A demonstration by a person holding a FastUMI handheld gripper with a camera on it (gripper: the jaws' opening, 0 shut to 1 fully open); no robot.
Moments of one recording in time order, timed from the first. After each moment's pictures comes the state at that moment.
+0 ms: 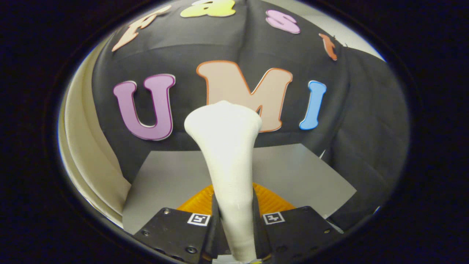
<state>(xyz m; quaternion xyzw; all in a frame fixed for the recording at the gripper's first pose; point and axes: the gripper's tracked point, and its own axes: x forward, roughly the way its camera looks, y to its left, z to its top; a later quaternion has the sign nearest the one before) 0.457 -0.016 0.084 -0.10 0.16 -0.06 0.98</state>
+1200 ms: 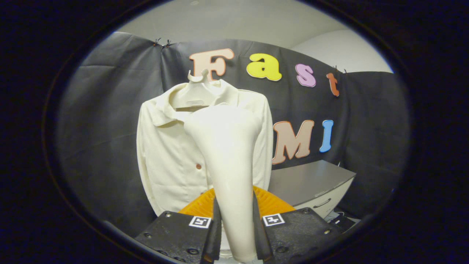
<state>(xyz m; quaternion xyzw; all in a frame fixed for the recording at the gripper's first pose) 0.199 0.315 0.143 -0.06 0.03 0.02 1.00</state>
